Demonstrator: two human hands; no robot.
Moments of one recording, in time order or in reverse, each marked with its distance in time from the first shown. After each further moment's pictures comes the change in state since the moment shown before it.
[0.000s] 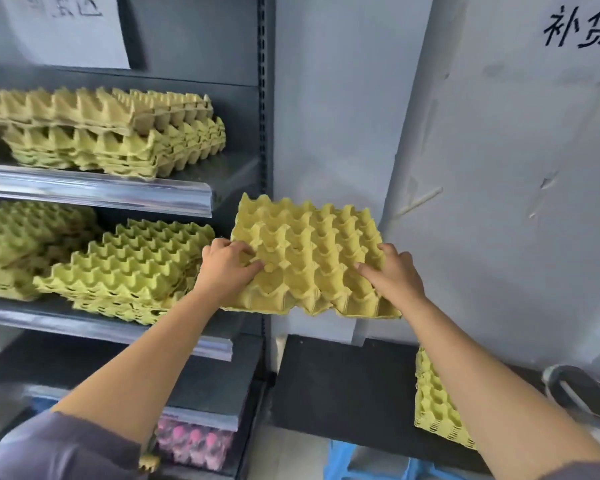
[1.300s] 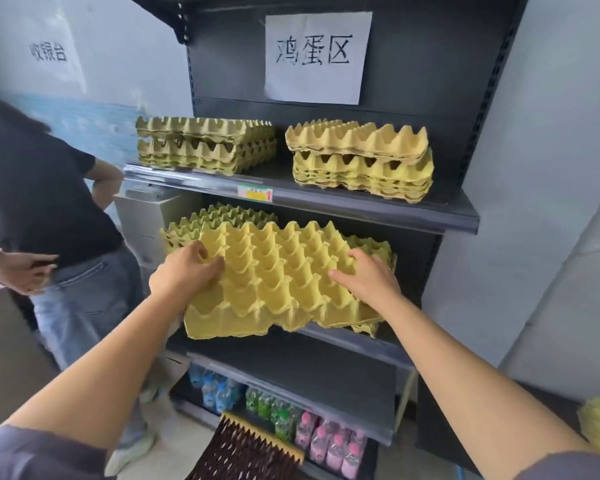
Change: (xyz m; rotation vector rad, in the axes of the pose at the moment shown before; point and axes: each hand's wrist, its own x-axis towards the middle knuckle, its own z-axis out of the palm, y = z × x) left_hand -0.064 -0.373 -0.309 0.117 0.208 -0.404; right_hand -0.154 -0.389 0.225 -0.105 -0.186 -0.346
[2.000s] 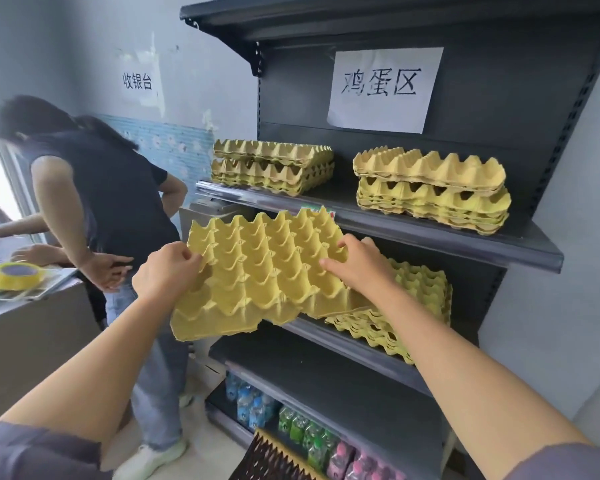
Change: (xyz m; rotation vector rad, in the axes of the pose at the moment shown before) left_hand 0.010 -0.083 -0.078 0.009 0.291 -0.167; right_hand 0.019 -0.126 0.012 -0.011 0.035 -0.227
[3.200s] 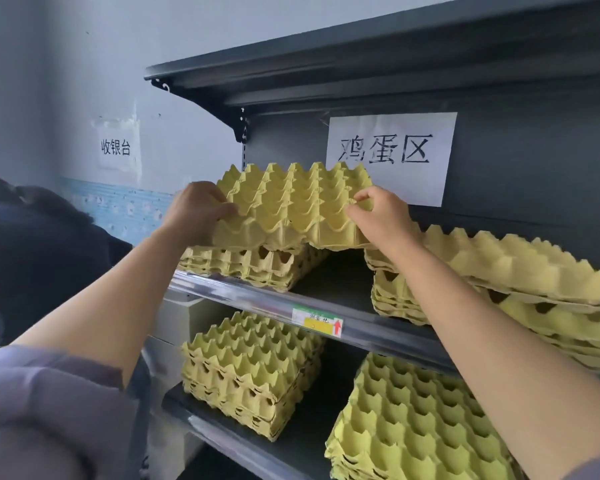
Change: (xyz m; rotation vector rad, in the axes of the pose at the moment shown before) left_hand 0.256 0.181 0.024 -0.330 0.048 0.385; right_hand 0.250 -0.021 -0.084 0.271 0.430 -0.116
